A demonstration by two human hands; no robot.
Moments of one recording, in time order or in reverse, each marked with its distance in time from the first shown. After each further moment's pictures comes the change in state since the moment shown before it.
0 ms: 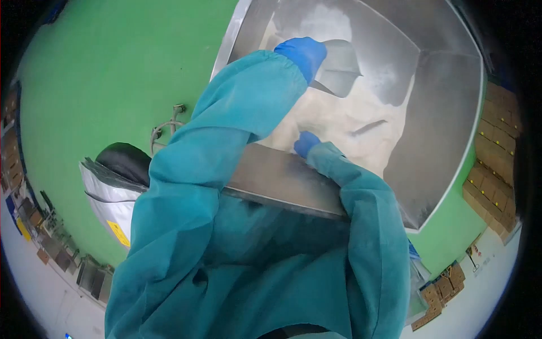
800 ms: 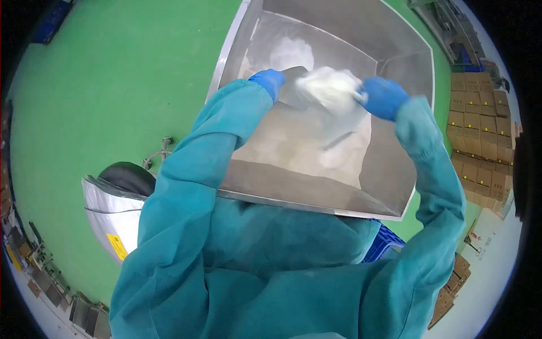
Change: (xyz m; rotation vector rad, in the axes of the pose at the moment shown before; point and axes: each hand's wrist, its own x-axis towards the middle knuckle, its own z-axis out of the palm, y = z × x) left_hand 0.013 -0.013 0.012 -0.001 -0.012 0.015; right_hand -0.199 -0.034 -0.379 -0.331 0.291 0.323
